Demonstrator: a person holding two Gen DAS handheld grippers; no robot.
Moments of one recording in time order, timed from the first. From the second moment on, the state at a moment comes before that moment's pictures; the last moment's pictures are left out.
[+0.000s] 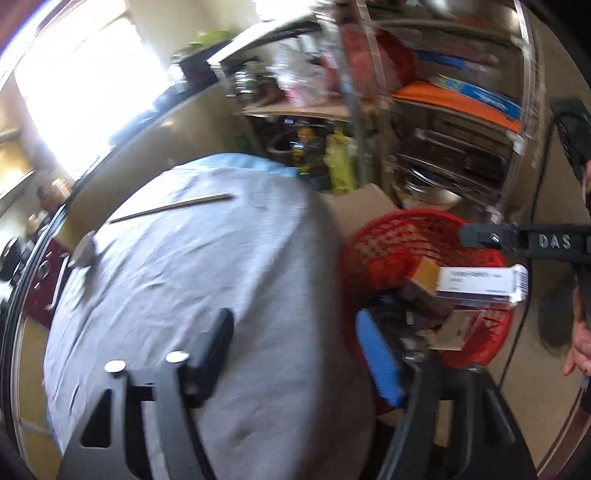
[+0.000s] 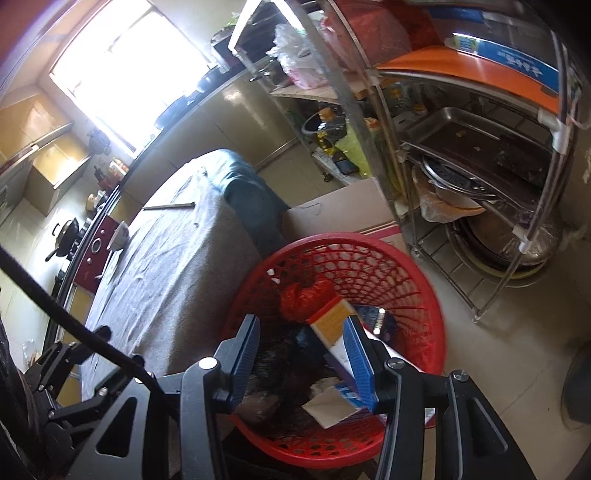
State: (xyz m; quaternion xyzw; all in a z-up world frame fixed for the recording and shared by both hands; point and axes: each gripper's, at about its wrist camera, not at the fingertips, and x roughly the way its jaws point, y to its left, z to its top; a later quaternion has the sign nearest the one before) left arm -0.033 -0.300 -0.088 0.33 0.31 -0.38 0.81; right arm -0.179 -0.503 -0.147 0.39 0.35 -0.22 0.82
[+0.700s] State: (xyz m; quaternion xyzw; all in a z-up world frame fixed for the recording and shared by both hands) left arm 0.039 -0.141 -0.043 0.21 0.33 -0.22 0.90; right arm -0.071 -0.383 -0.085 0.25 0.38 -0.12 0.88
